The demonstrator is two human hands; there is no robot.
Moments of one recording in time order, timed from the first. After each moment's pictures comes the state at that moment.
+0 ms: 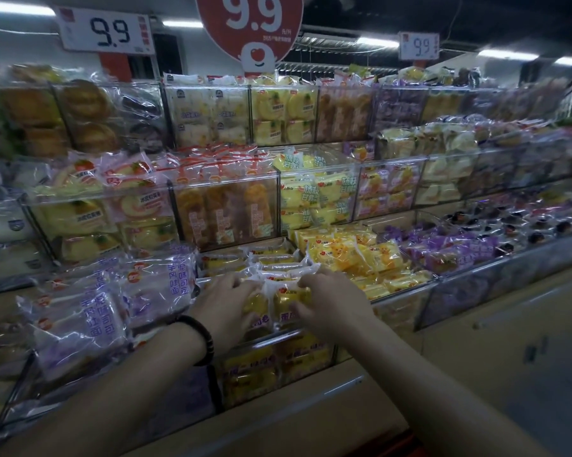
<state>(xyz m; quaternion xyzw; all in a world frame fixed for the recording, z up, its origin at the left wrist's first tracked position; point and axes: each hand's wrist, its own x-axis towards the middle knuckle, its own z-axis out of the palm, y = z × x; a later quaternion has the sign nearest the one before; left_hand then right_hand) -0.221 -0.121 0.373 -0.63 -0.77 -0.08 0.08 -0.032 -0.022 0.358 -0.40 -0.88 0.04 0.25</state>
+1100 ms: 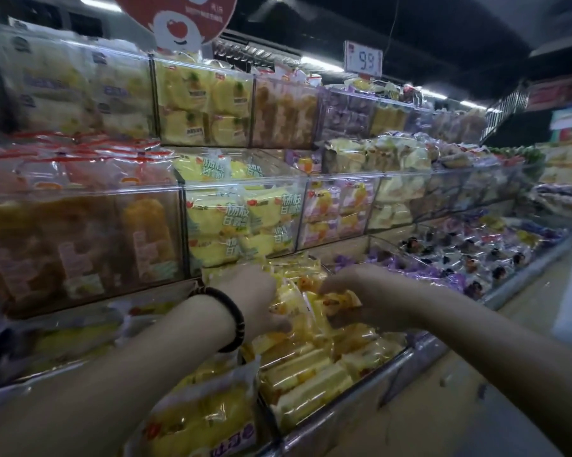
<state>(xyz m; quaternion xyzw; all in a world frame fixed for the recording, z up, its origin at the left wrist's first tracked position) -0.150 0.124 0.415 -0.69 -0.72 0.03 0.06 0.073 0.209 0.403 -0.34 -0.94 0.02 0.08</state>
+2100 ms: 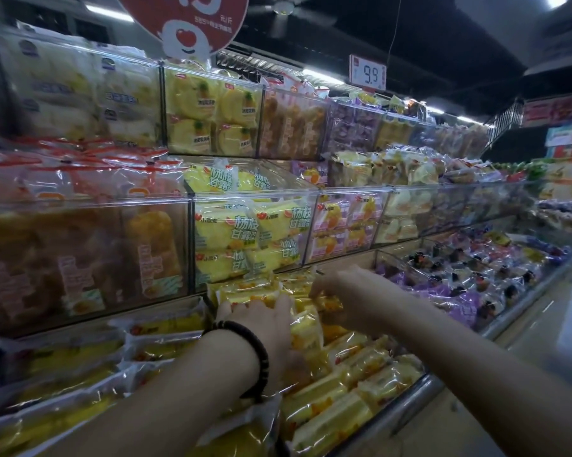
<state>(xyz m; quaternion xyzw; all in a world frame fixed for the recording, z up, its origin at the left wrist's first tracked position) -0.143 0.109 0.409 -0.67 -0.74 0.05 -0.03 0.024 0.229 0.408 -0.38 -0.92 -0.04 0.11</state>
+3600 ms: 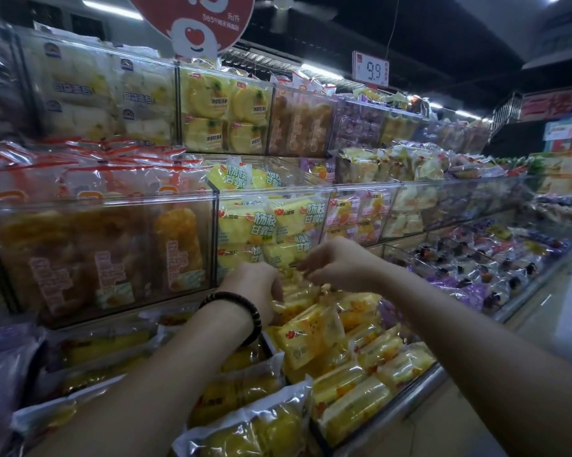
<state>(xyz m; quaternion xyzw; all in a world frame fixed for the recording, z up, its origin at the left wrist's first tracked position) -0.194 0.124 0.420 -0.65 -0.74 -0.16 0.03 -0.023 0.234 0.434 -0.37 -0.90 0.12 0.20</state>
